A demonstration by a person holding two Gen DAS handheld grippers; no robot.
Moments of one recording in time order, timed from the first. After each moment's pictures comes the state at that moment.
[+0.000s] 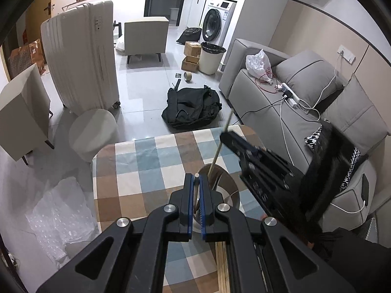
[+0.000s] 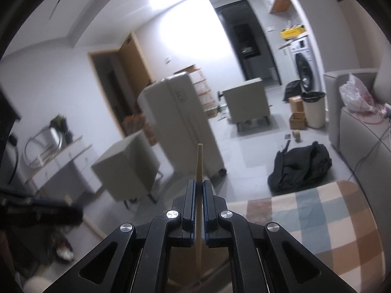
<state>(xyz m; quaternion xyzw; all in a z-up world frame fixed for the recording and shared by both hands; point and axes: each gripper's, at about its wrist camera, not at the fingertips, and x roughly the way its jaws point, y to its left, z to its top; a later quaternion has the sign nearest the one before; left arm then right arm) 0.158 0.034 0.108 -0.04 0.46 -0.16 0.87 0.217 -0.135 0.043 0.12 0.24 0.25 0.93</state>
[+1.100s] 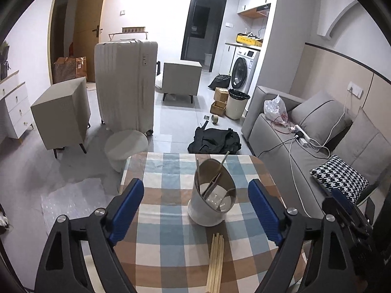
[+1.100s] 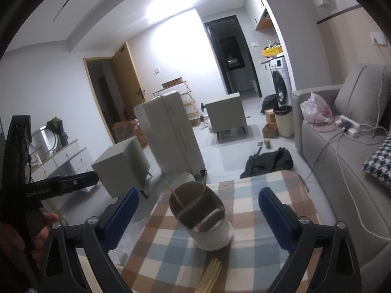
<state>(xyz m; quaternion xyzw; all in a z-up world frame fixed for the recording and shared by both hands) 0.031 0.037 0.127 -0.08 0.33 -0.05 0.94 0.030 -0.218 0.108 0.11 0.22 0.18 0.95</state>
